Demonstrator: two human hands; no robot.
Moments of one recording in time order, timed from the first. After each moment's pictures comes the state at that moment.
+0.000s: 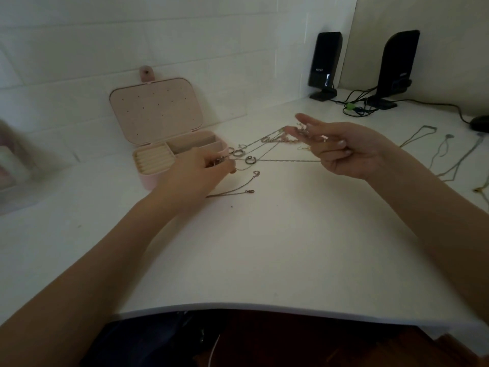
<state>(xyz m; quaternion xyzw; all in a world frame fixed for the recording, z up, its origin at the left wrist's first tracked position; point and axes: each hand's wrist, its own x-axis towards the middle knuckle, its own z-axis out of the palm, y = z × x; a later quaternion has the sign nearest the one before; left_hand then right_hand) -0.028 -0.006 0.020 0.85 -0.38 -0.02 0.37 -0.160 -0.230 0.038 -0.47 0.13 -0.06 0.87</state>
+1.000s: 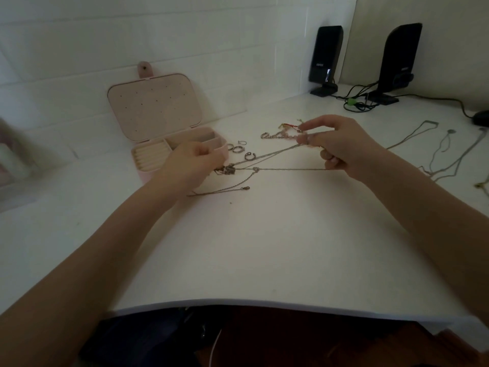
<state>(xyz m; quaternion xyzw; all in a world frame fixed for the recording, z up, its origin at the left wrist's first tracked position) -0.026 -0.007 0.025 0.83 -0.33 -0.09 0.45 -0.154 -0.218 0.030 -0.71 0.32 -0.24 0.57</state>
